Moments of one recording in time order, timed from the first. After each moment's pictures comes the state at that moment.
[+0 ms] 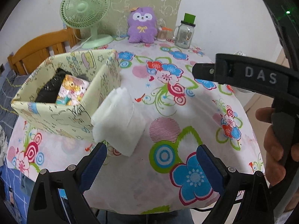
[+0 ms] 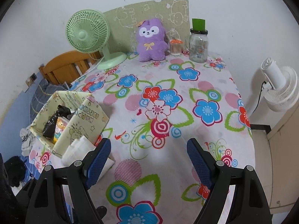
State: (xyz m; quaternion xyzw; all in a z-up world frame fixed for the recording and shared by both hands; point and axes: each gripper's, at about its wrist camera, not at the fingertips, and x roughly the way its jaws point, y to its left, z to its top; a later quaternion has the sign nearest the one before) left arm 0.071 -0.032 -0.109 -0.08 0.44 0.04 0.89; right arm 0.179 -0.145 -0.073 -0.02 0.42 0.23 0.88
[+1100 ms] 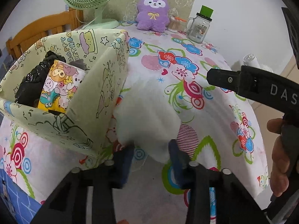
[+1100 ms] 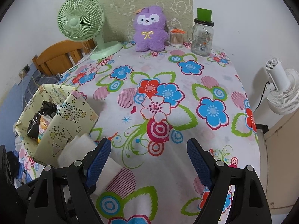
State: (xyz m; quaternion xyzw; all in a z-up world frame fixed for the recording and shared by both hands) left arm 0.112 -0.002 -0.137 -0.12 0.47 0.05 0.87; right arm 0.211 -0.119 -0.097 -0.05 0.45 0.22 0.86
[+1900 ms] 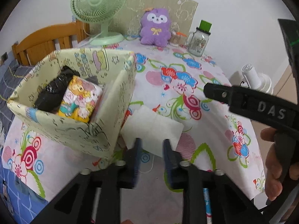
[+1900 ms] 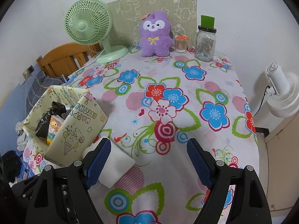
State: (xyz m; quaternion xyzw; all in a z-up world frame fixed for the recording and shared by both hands) left arm 0.095 0.003 -0.112 -0.12 0.44 0.06 0.89; right arm 0.195 -0.117 -0.082 -0.05 0.44 0.23 0.87
